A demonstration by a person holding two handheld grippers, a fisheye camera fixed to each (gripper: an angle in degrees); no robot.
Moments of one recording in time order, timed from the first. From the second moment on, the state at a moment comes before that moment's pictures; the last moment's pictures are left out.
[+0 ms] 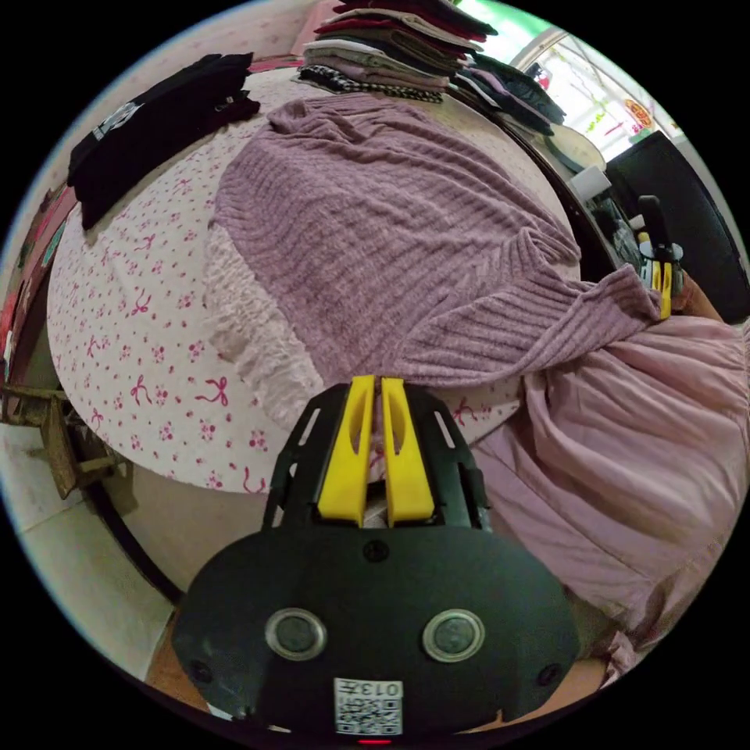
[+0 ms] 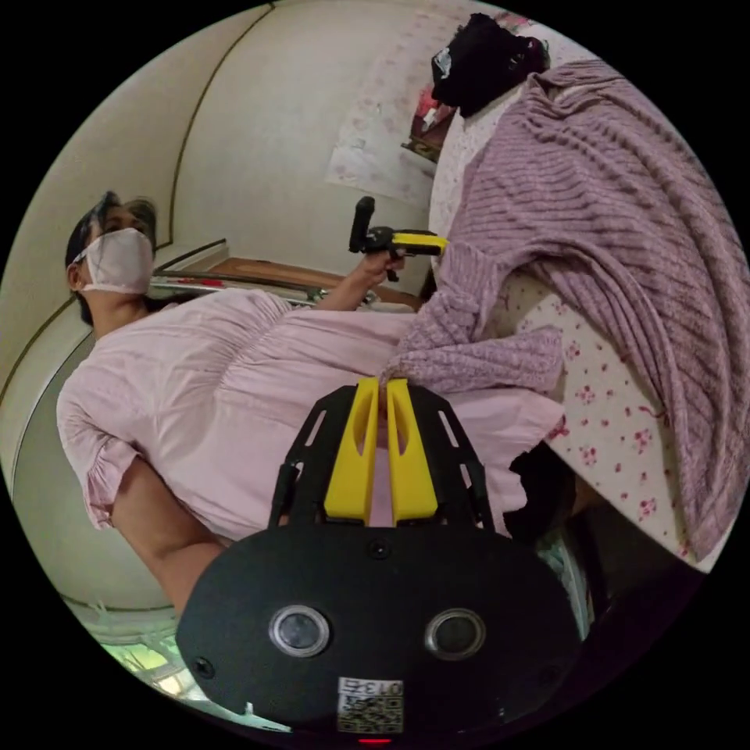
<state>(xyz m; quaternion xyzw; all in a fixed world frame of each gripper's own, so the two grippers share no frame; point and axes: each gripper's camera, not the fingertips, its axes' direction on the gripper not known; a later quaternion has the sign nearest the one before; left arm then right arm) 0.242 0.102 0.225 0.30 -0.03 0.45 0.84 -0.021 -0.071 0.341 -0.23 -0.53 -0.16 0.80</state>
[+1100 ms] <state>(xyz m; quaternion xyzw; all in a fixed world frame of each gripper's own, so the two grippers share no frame) 0.292 0.003 0.101 0.41 -0.01 0.25 0.88 -0.053 -0.424 0.524 -0.09 0.04 -0.16 0.98</state>
